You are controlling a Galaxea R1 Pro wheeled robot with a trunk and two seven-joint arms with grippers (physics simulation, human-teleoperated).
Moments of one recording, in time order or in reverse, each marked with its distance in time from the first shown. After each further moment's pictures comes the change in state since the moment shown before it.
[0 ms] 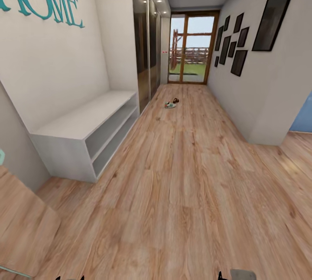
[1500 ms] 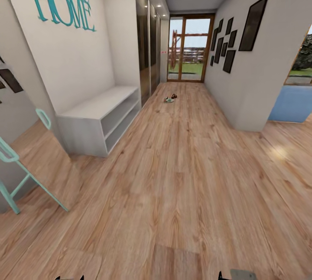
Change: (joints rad) left arm 0.000 0.001 0.001 -0.003 0.000 0.008 0.000; right arm 0.000 -0.001 0.000 0.000 0.001 0.000 0.000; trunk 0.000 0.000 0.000
